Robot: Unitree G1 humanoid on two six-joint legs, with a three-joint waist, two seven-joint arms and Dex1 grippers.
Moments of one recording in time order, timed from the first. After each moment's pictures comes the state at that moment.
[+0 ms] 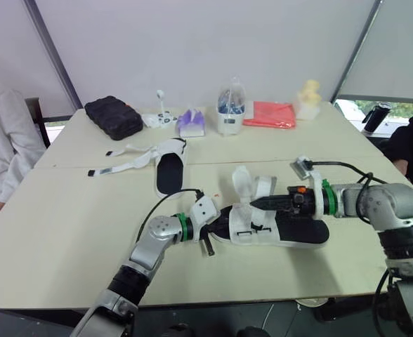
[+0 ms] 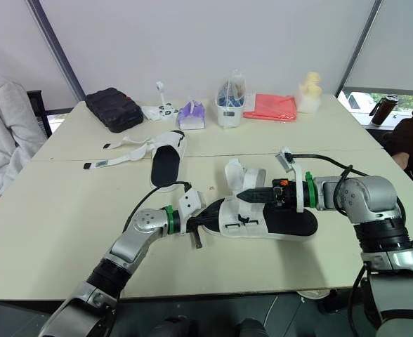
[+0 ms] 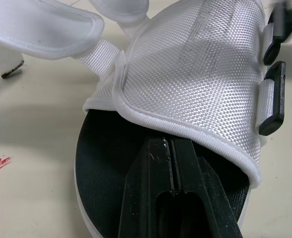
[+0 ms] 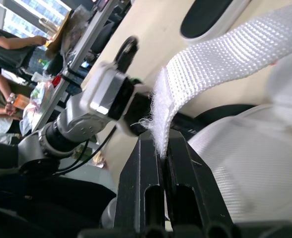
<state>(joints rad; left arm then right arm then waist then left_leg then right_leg) -0.48 0.20 -0.31 0.27 -0.06 0.08 -0.87 -0.70 -0.79 0.06 0.19 0.82 1.17 1.11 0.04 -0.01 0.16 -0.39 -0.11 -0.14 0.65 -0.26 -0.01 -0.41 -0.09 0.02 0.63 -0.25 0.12</state>
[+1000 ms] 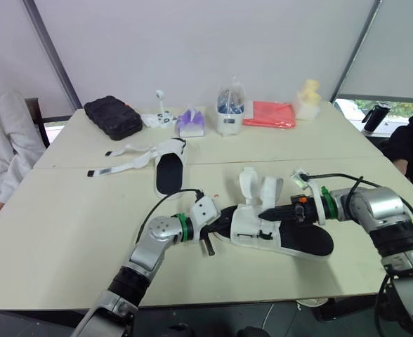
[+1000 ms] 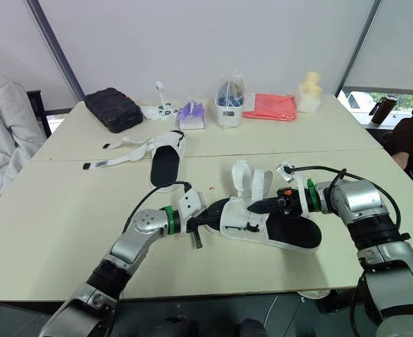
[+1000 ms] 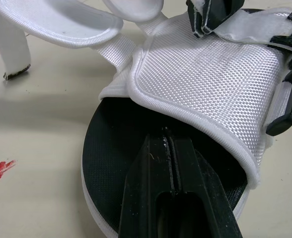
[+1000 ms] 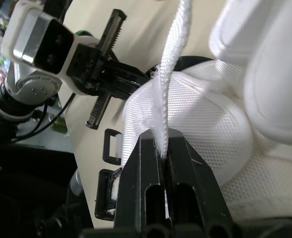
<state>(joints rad) -0.48 0.19 -0.31 0.27 -0.05 0.08 -0.86 -0.71 -0.80 0.19 0.32 0.53 0.98 1.34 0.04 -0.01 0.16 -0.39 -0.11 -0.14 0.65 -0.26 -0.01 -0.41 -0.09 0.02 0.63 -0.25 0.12</state>
